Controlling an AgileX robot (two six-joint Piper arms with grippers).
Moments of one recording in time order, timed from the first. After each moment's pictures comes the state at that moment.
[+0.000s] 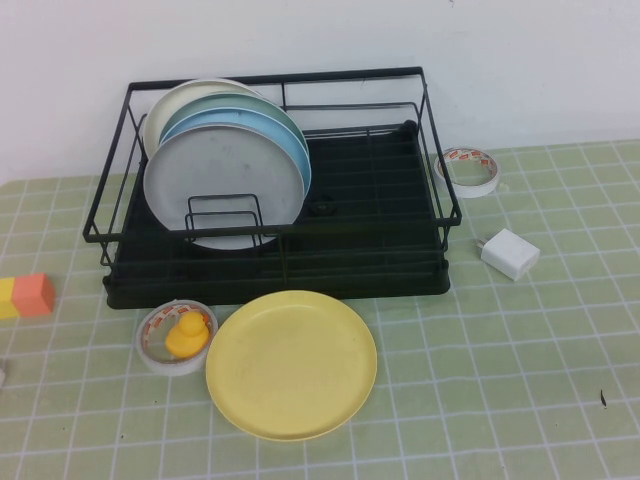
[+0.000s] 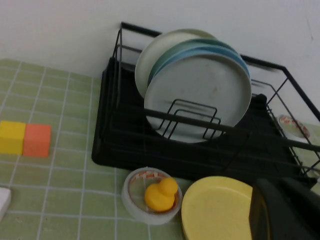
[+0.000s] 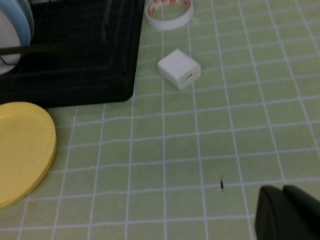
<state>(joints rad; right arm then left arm) -0.04 0.51 -0.51 0.30 0.70 -0.15 -0.09 0.27 -0.51 -0.23 0.56 -0.16</state>
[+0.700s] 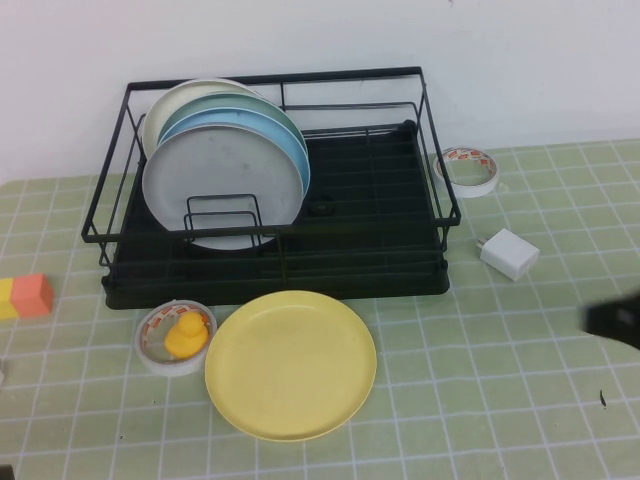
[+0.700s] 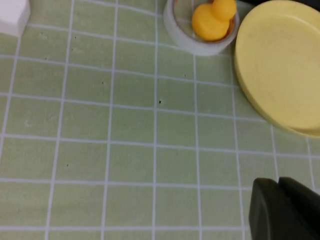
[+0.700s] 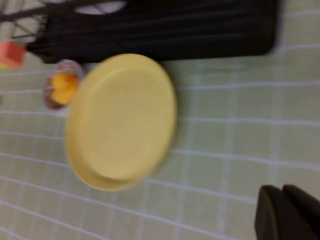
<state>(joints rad) 0.02 1.21 -0.65 1.05 0.68 -0.82 -0.09 0.48 -0.51 -0.20 0.89 -0.18</state>
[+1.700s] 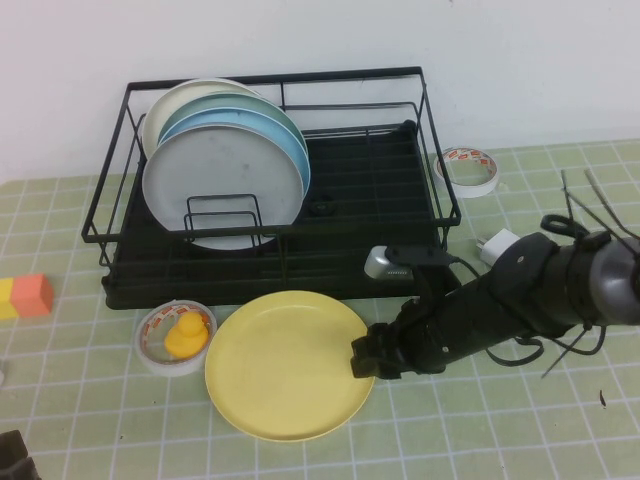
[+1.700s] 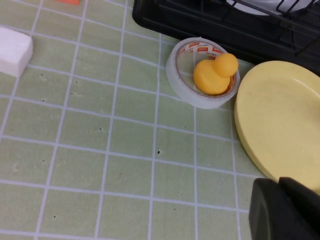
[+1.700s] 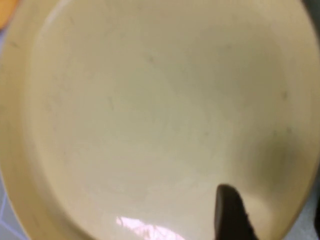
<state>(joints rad) 0.51 2.06 -1.15 1.06 0.45 -0.73 -0.09 0.49 -0.38 -0.22 0.60 -0.21</state>
